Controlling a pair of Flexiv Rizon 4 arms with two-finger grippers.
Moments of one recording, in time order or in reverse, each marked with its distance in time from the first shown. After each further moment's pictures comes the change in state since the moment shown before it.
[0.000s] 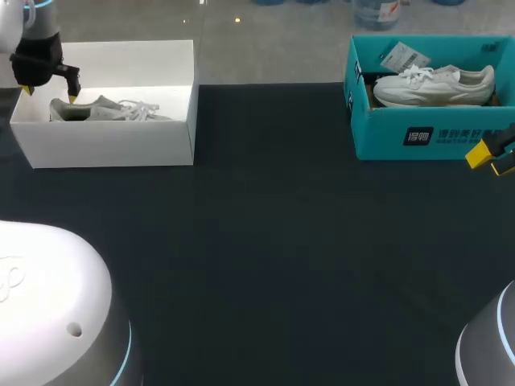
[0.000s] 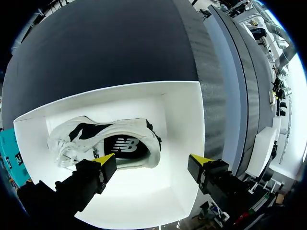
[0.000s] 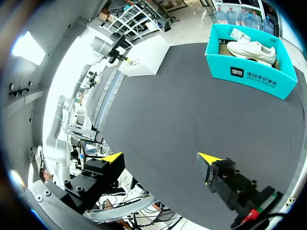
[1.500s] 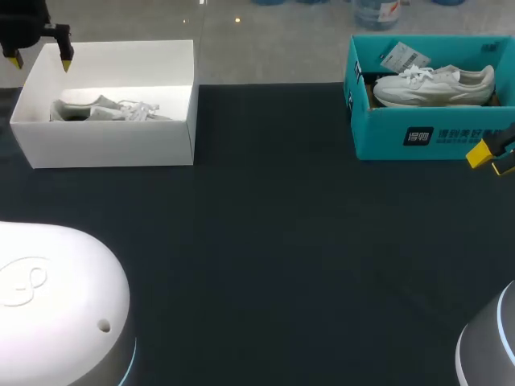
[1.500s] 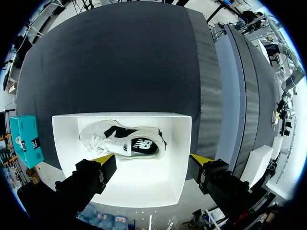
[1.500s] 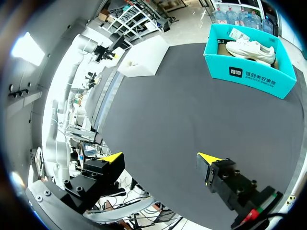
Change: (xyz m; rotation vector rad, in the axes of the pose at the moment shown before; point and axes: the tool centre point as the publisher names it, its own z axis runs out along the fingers) left arm -0.012 -0.027 -0.107 0.024 -0.079 -0.129; right arm -0.009 0.002 -0.003 -0.007 -0.019 0.024
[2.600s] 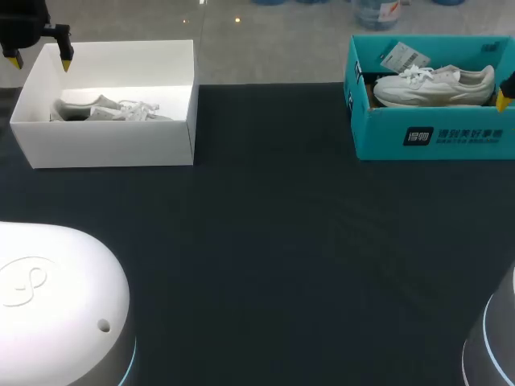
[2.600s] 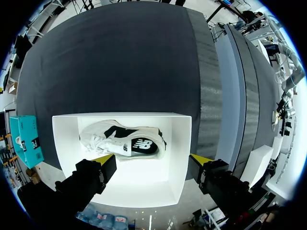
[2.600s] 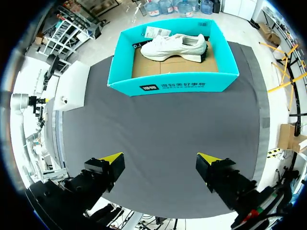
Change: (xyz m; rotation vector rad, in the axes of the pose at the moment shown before) left arm 0.000 0.000 0.000 0.000 0.000 0.000; right arm -0.169 0.109 -0.035 0.058 -0.421 0.374
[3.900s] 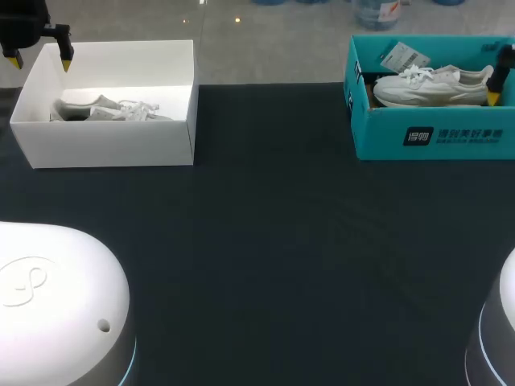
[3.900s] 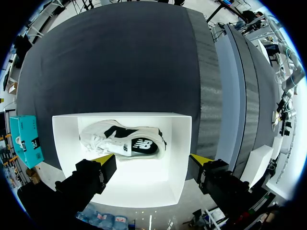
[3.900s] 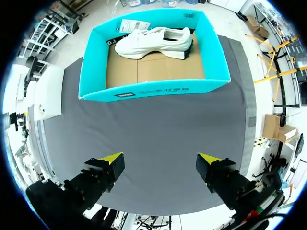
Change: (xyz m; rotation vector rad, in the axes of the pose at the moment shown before) left arm 0.000 0.000 0.000 0.000 0.000 0.000; right arm -0.028 0.055 0.018 0.083 -0.206 0.061
